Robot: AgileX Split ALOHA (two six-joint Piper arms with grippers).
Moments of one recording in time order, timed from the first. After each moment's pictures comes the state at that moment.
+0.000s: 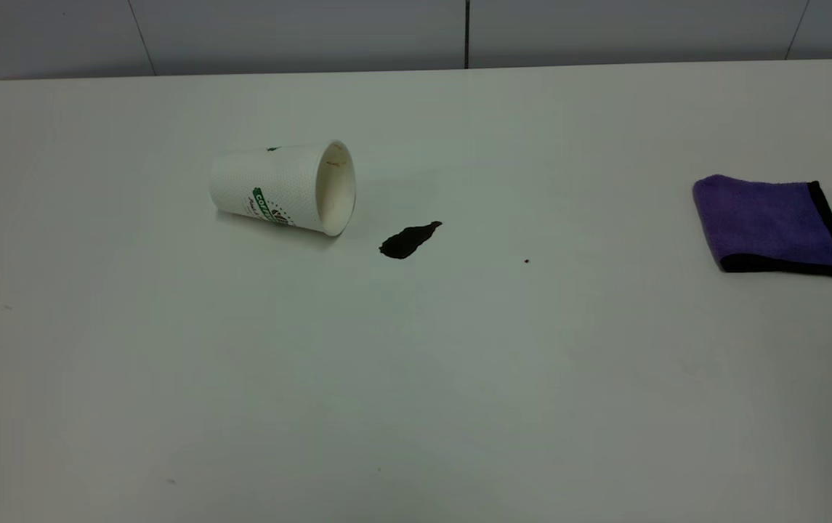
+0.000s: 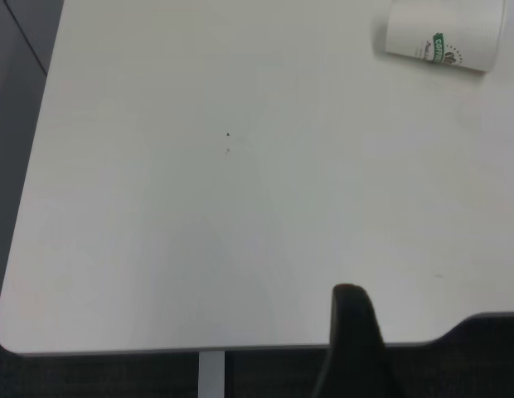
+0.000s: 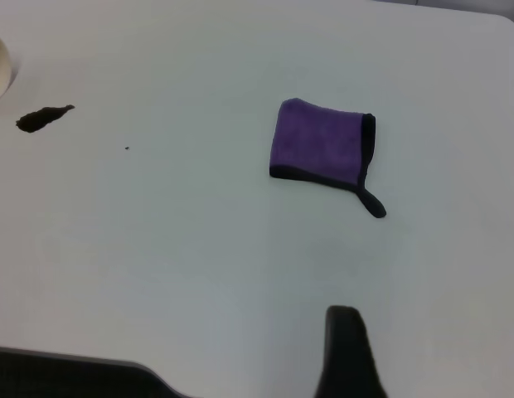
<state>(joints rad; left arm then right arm) -0.01 -0.02 -0.49 0.02 1.12 0.01 0.06 -0.02 -0.48 0.03 1.12 -0.07</state>
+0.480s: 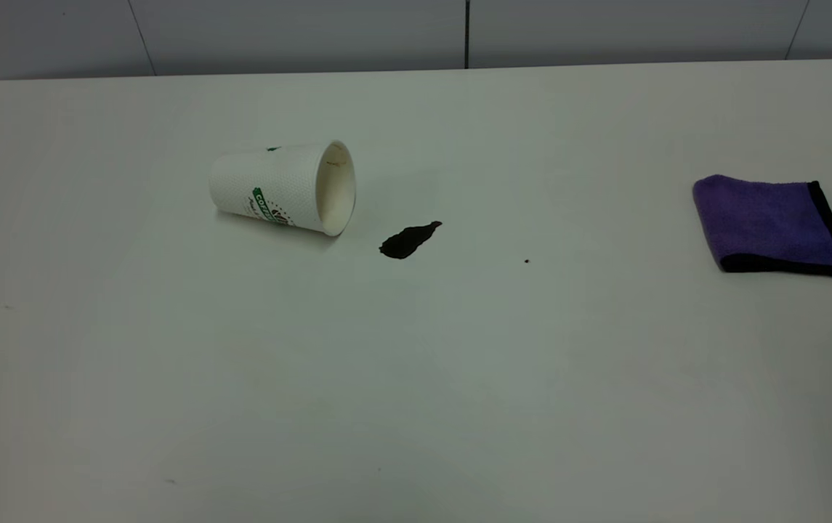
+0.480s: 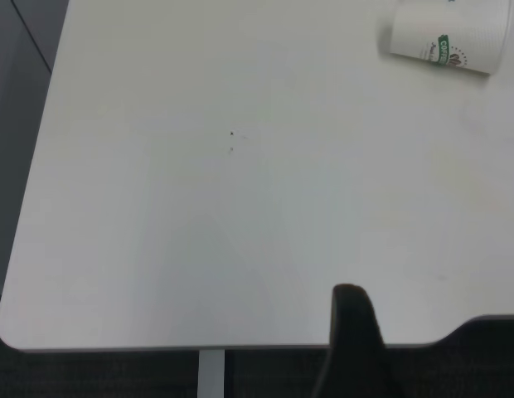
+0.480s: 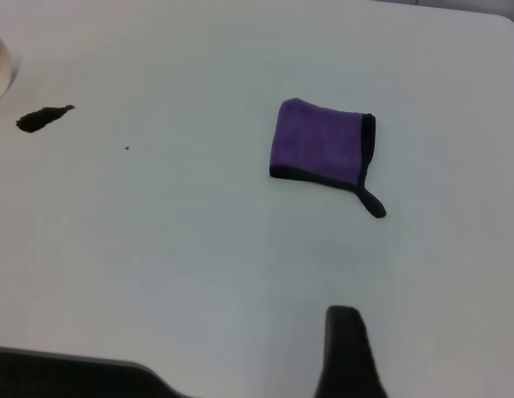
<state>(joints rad) -0.01 -0.02 -0.49 0.03 1.12 0.00 0.06 -0.02 -0.48 0.03 1.12 -0.07</state>
